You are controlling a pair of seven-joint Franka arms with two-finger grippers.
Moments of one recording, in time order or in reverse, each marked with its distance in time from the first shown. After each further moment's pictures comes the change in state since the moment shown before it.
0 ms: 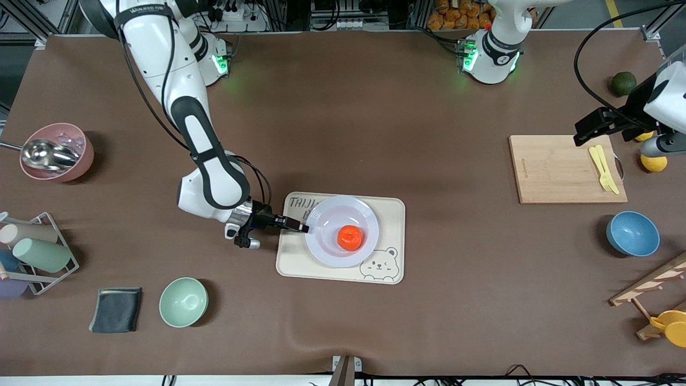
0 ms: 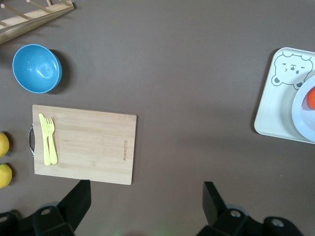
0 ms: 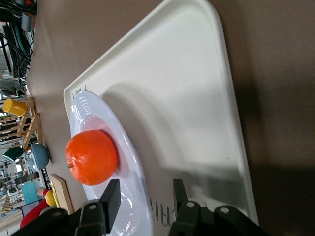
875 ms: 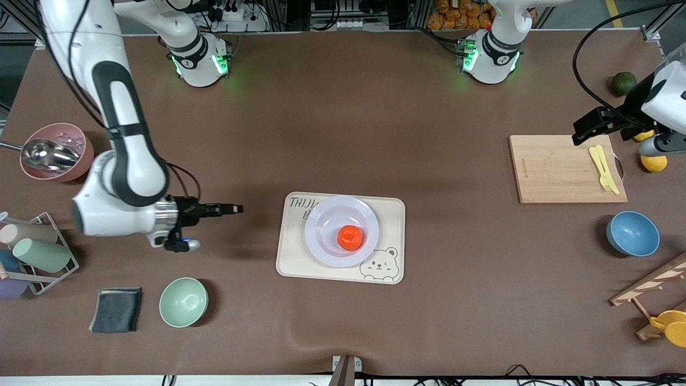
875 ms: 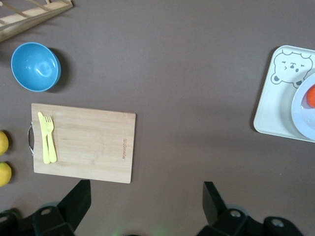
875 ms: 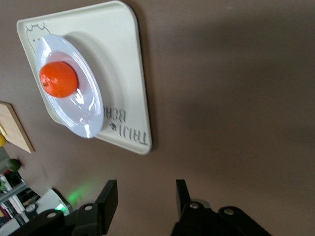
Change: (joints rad) left arm -0.001 -0.001 -0.015 0.000 0.000 -0.013 -0.018; right arm -0.181 -0.180 -0.171 0.116 -0.726 -0.620 0.260
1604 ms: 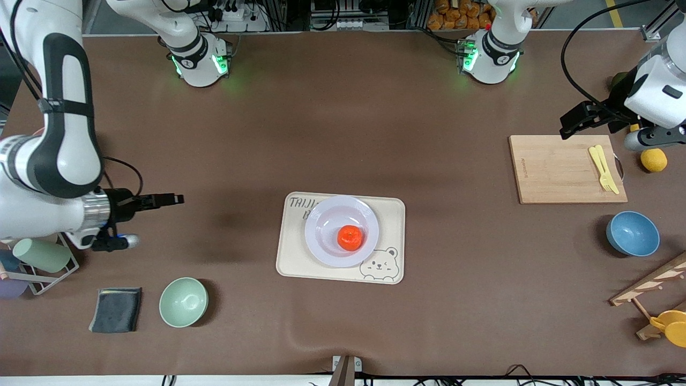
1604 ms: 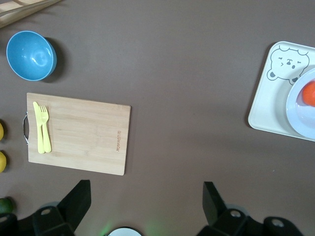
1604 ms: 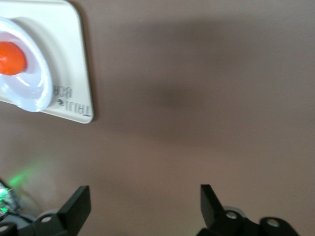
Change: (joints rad) left arm -0.002 -0.011 -0.031 0.000 0.000 -0.021 -0.058; right arm -0.062 -0.043 -0.075 0.187 -0.292 -0.222 0.003
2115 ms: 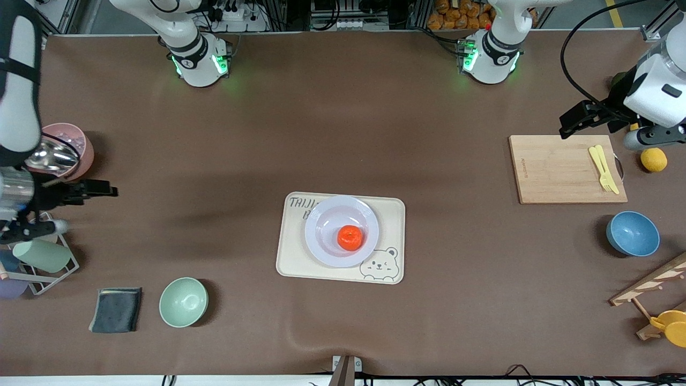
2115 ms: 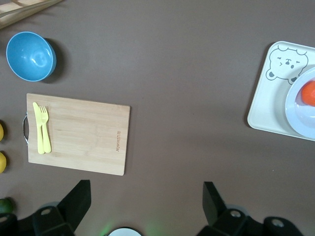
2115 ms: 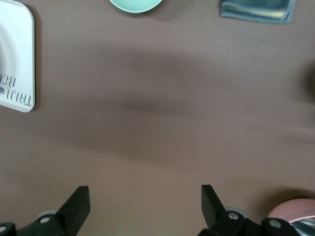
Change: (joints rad) left arm 0.000 -0.004 -0.004 0.000 0.000 0.000 0.000; right arm -0.245 -0.117 0.172 0.068 -0.290 -0.010 -0.179
